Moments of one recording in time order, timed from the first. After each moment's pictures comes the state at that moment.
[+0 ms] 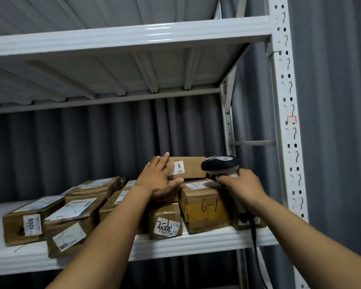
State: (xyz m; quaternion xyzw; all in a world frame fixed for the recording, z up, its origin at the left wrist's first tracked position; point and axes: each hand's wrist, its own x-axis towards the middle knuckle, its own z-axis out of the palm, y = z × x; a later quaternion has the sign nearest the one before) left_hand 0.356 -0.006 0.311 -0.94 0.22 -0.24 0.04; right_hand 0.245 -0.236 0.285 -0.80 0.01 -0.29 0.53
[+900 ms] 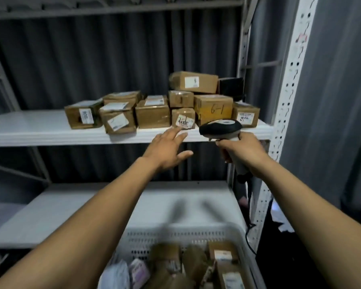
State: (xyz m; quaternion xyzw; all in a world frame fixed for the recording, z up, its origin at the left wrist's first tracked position) left_hand 0.151 0.051 0.179 -0.94 0.27 -0.19 -0.03; right_hand 0.067 -0.162 0.197 -0.82 0.00 -0.18 0.54
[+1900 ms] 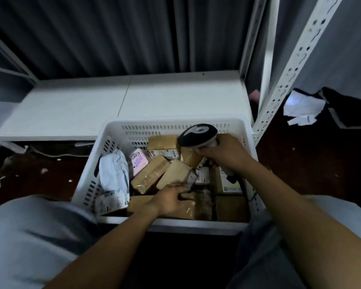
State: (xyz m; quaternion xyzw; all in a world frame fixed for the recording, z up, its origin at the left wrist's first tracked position) left_hand -0.003 0.045 -0.217 -0.91 0.15 0.32 -0.22; right_hand 0.028 -0.163 -0.088 -0.86 0.01 0.12 0.49
